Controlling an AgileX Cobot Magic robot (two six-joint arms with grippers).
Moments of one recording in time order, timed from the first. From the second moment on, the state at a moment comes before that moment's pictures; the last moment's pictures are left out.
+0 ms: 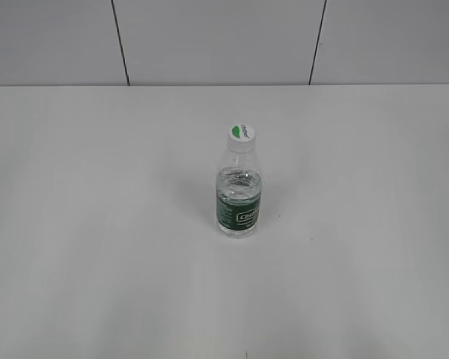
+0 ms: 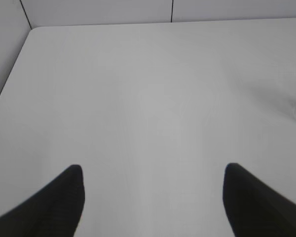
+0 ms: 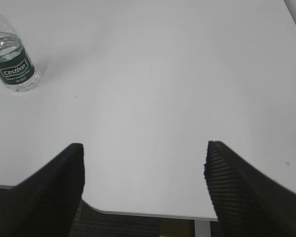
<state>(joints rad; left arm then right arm) -0.02 -0.01 -0.52 0.02 1.07 -0.01 -0.08 -0.01 -0.51 0.23 1.11 -0.30</state>
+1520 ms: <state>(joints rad) -0.02 0.15 -0.52 -0.03 0.71 0.07 -0.08 -0.01 -0.53 0.23 0.99 -0.30</state>
